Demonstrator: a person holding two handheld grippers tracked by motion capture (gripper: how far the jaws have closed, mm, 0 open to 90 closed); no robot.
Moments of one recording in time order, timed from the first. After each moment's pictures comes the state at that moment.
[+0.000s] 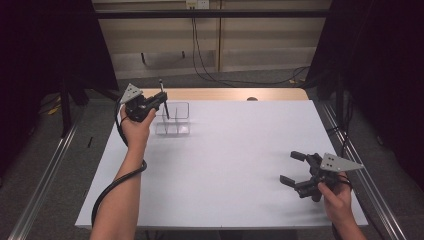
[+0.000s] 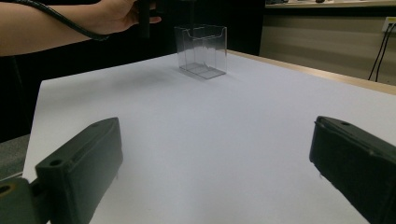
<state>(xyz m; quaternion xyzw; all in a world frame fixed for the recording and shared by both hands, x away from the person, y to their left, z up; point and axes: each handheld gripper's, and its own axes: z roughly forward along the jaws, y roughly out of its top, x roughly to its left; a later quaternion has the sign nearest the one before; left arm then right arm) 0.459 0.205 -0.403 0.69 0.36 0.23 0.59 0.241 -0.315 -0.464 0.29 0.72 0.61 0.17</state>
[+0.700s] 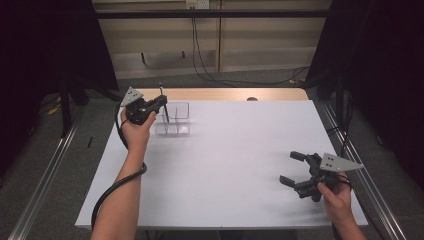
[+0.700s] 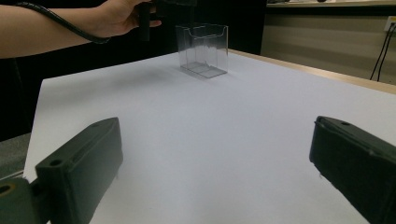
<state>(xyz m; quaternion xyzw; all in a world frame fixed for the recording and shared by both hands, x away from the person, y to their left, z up) 0.456 0.207 -0.412 0.69 0.36 0.23 0.59 0.242 -0.314 -0.464 0.29 0.72 0.61 0.17</state>
